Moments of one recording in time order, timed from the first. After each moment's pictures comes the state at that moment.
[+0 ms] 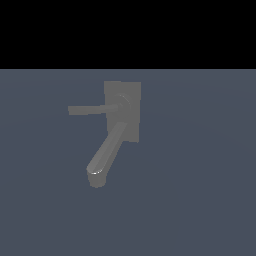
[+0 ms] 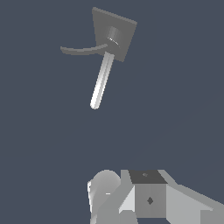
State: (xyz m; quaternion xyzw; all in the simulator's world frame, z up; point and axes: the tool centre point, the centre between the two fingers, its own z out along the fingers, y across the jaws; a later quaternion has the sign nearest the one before) arm -0.252 0.003 0.489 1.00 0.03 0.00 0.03
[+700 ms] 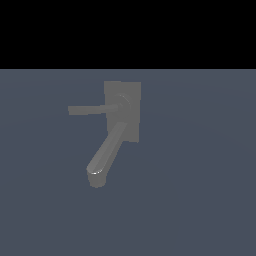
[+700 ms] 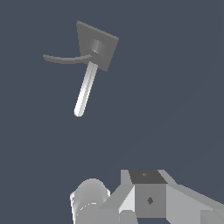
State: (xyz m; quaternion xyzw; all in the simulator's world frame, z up) arm -0.244 -0.004 0.504 0.99 0.03 0.03 0.10
